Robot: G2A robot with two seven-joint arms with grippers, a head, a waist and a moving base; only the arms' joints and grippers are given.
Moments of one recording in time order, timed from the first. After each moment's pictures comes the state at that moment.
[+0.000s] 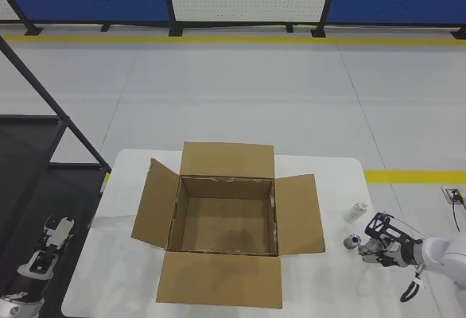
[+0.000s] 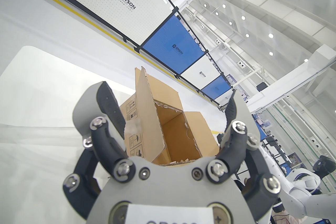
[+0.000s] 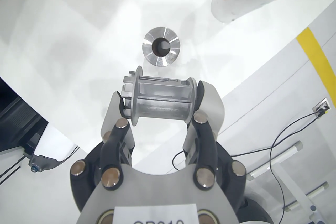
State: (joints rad) left arm 1.66 -1.17 -2.04 -1.97 0.04 -0.47 -0.36; right arm -1.06 -0.81 1.47 -1.41 -0.85 -0.79 1.00
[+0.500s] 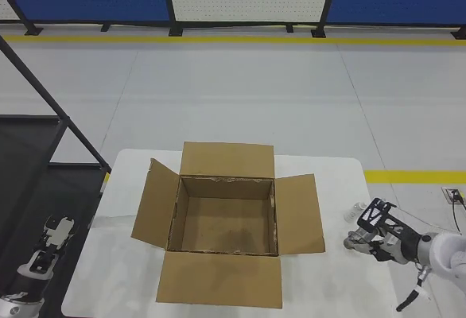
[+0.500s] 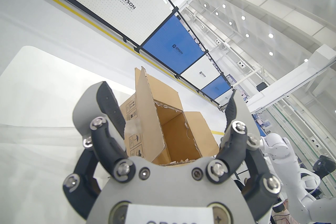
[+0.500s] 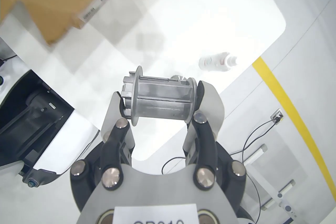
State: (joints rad) left arm 1.66 -1.17 -2.04 -1.97 0.04 -0.47 -0.36; right arm -1.18 -0.78 1.60 -2.03 -0.70 -0.46 1.23
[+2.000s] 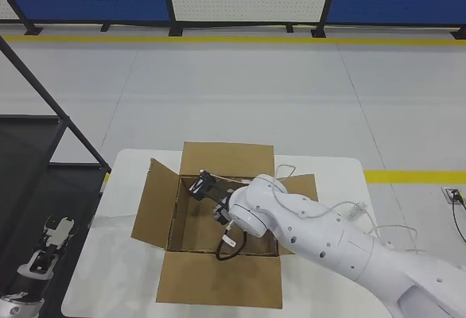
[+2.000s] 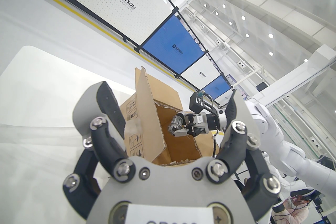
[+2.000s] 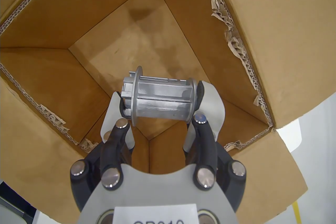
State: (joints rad) left arm 1.66 -1.17 -2.04 -1.97 0.04 -0.47 -0.36; right arm -0.09 -1.39 0.25 -1.27 -0.65 0.11 1.08
